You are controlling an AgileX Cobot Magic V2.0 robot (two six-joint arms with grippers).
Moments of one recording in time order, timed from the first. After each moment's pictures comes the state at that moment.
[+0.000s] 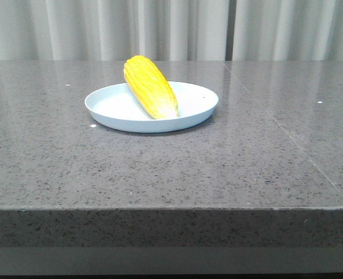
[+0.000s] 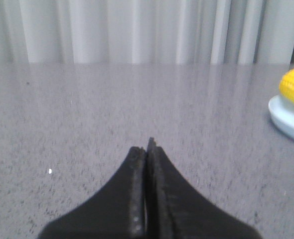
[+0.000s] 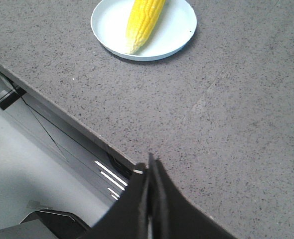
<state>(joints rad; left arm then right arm) -0.04 -0.01 0.01 0.03 0.08 -0.03 0.52 0.49 -0.86 0.08 1.03 -0.06</state>
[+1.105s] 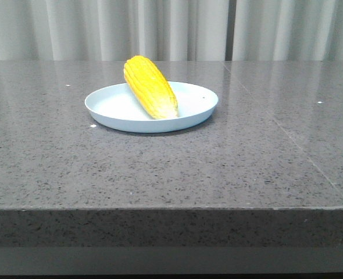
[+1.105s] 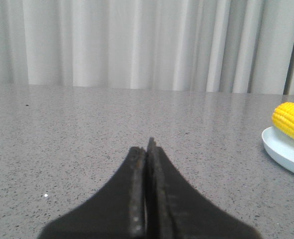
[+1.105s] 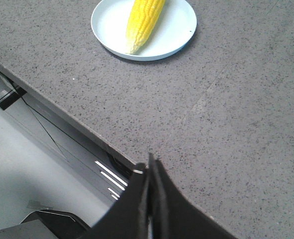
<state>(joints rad) -0.04 -0.01 0.01 0.00 0.01 -0.03 0.52 0.49 -0.86 0.08 1.03 -0.05</state>
